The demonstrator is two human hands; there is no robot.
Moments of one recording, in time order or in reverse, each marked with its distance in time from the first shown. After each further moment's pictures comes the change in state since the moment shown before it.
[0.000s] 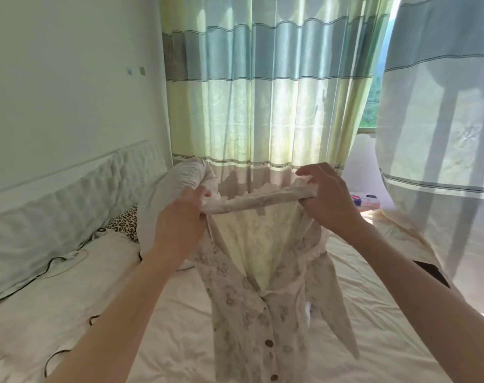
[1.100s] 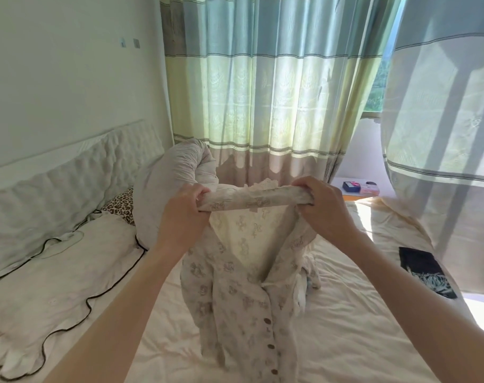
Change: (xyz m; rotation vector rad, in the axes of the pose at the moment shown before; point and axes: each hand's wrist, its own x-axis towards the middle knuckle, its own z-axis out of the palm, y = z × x) left_hand -0.003 -0.014 0.043 -0.298 0.077 -0.042; right_hand -0.023 0.020 0.030 0.074 -0.017 -0.014
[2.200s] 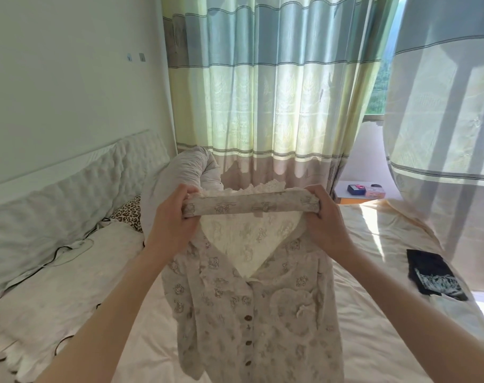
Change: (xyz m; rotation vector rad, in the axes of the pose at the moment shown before) left_hand -0.011 -0.002 -0.035 -0.229 0.035 0.062; right_hand -0.020 -0.003 0.011 0.311 0.058 0.063
